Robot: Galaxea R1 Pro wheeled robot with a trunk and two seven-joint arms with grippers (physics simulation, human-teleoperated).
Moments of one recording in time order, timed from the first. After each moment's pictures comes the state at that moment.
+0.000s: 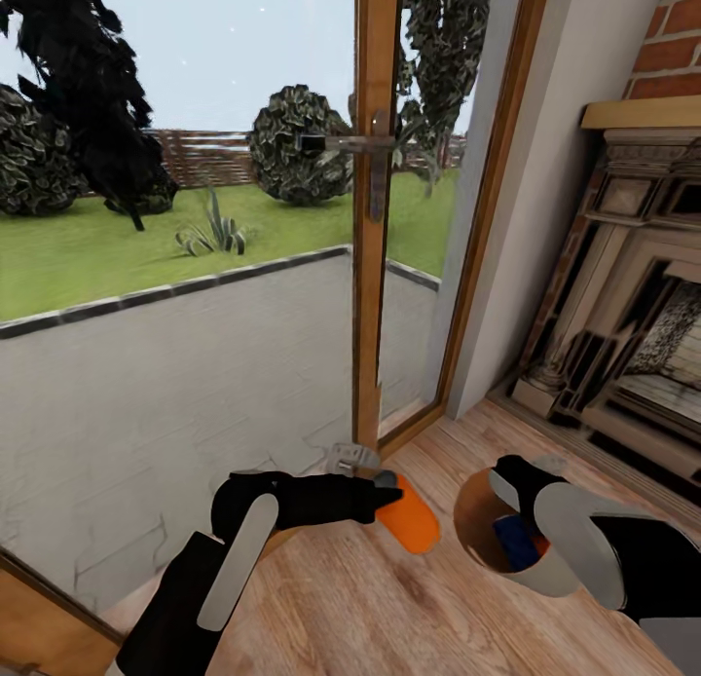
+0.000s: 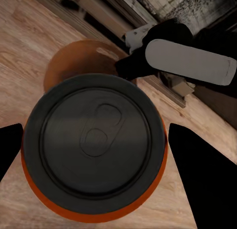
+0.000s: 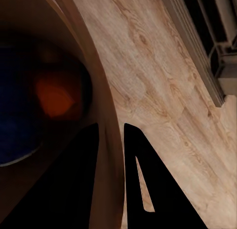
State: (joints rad) left arm -0.44 -0.10 -0.36 -1.58 0.52 1.05 -0.28; right arm -1.06 -0.09 -0.02 0.04 0.06 0.59 -0.62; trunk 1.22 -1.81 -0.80
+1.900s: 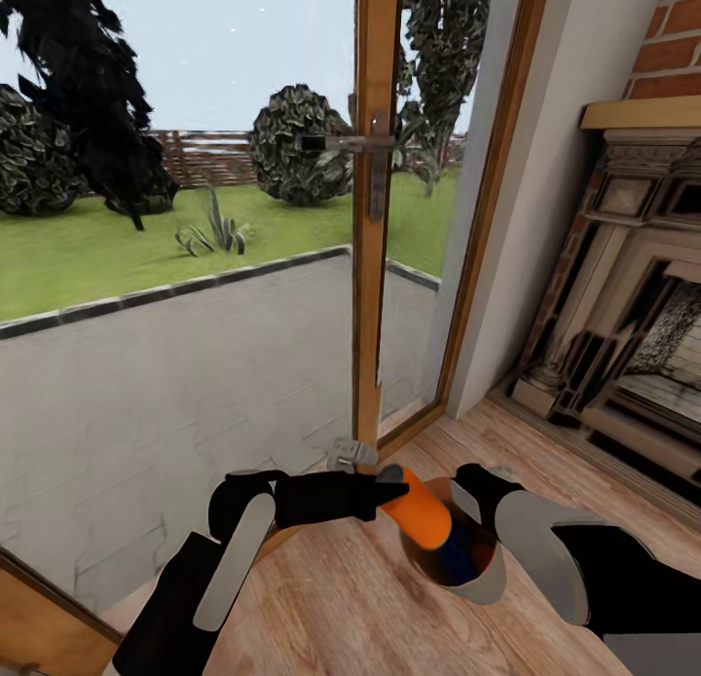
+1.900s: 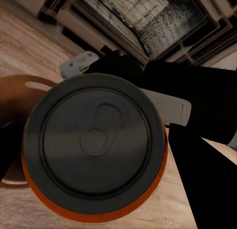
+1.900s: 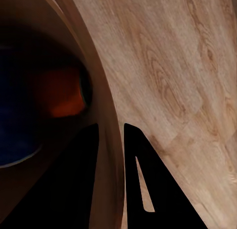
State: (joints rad) left arm -0.43 -0.10 -0.35 -1.58 0.55 1.00 -0.37; right arm -1.04 0.04 0.01 0.04 0.08 0.60 -0.47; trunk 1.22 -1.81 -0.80
